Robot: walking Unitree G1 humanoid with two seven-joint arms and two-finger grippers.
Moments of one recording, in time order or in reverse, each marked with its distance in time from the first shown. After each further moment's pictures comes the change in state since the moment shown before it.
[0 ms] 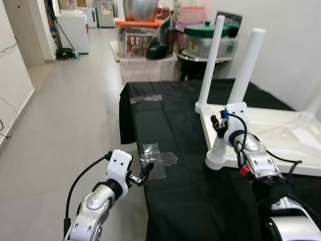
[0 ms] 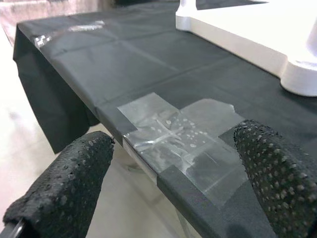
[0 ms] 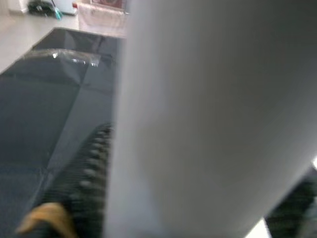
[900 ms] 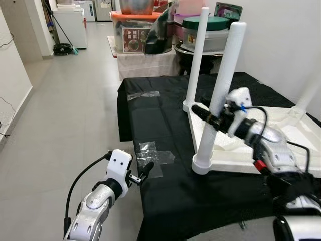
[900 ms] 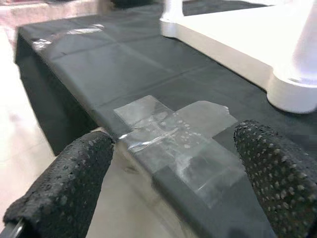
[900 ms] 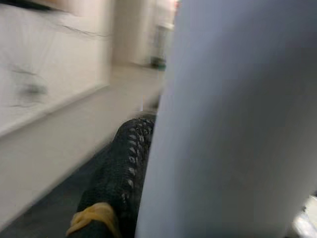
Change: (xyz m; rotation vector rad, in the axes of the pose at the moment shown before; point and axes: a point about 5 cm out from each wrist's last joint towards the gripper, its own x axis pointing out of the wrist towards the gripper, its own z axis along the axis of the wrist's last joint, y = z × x) left arm 0.000 0.000 0.000 0.004 -0.003 -0.008; right arm -0.003 -0.003 0.042 -0.033 -0.163 0.308
